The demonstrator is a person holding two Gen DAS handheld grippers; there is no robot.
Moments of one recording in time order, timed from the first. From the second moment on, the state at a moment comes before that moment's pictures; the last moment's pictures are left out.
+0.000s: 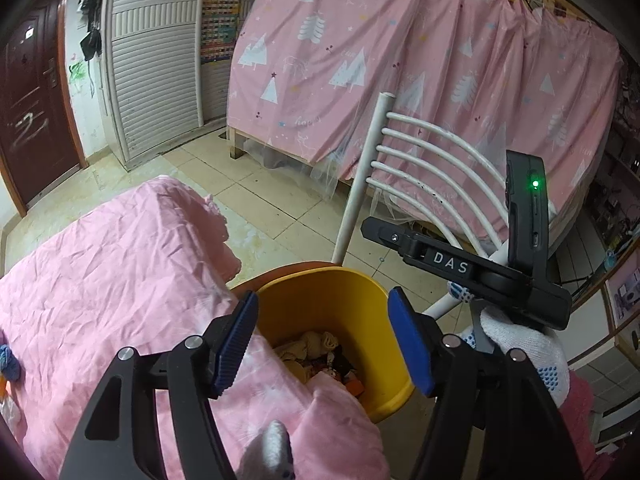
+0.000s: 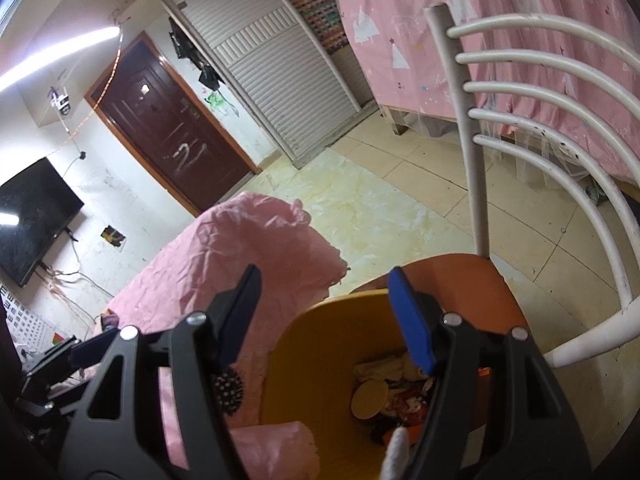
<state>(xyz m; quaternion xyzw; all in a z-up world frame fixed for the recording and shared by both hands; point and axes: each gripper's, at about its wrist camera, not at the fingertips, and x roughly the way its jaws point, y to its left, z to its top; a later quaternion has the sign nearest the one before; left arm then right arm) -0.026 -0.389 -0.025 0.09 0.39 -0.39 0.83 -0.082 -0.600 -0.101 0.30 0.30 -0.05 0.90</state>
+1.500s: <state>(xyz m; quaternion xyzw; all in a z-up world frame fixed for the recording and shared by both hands) 0.027 -0.108 -0.011 0.03 0.37 -0.15 0.92 0.067 -0.306 -0.026 0.12 0.36 0.16 0.91</state>
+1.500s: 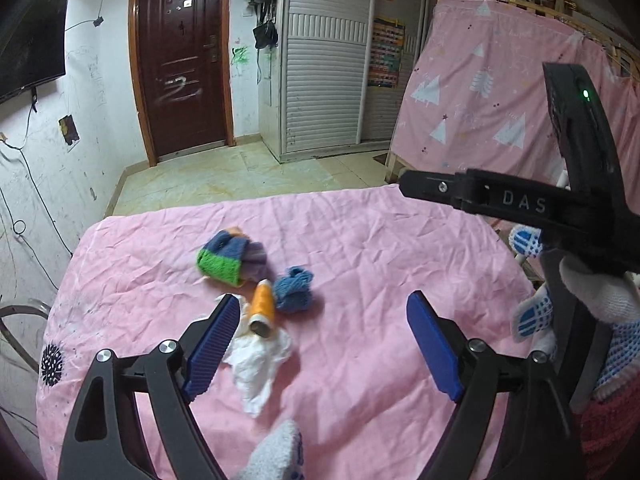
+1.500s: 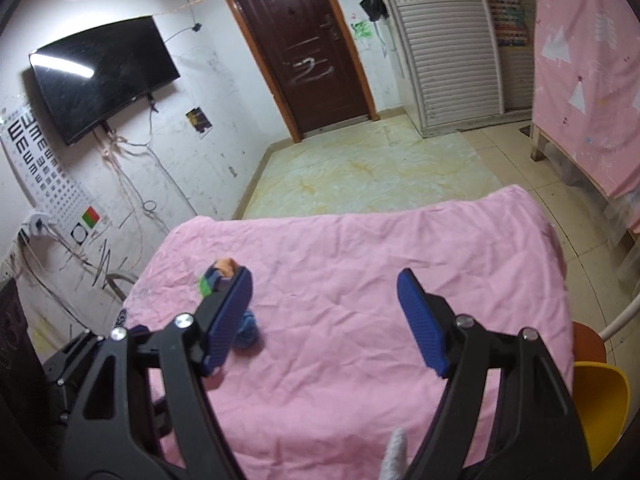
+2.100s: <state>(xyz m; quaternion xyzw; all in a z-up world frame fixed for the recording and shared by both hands) 0.051 -0.056 -0.057 0.02 0.41 -0.14 0.90 0.114 -0.209 -0.037 0.06 0.39 0.20 0.90</state>
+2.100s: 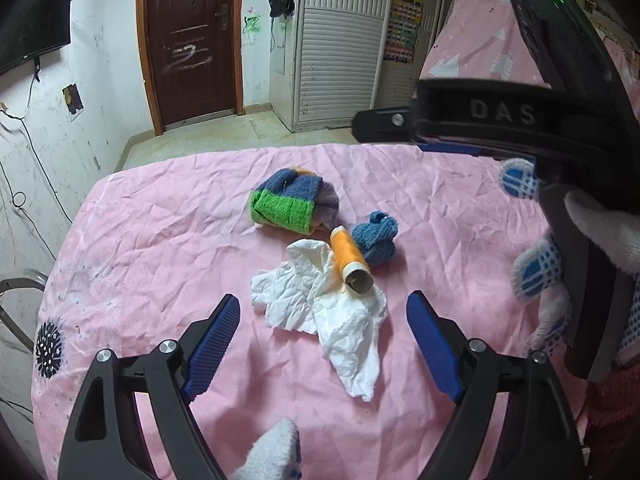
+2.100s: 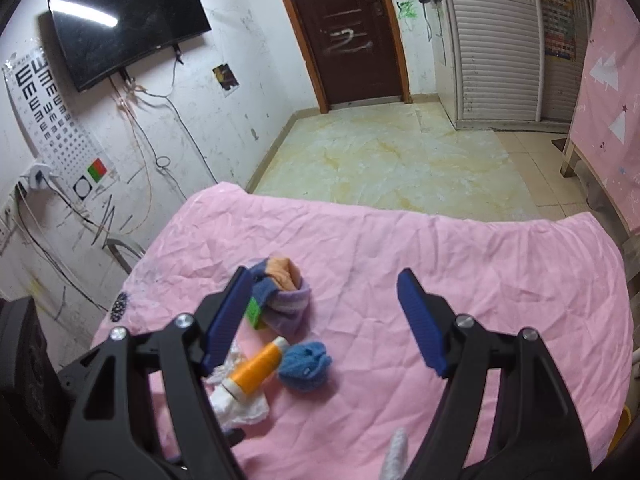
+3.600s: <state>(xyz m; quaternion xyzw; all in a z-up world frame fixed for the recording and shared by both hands) -0.010 -0.008 -0.024 0.00 0.39 -0.11 0.91 0.101 -0.184 -0.030 0.03 0.39 0.23 0.89</state>
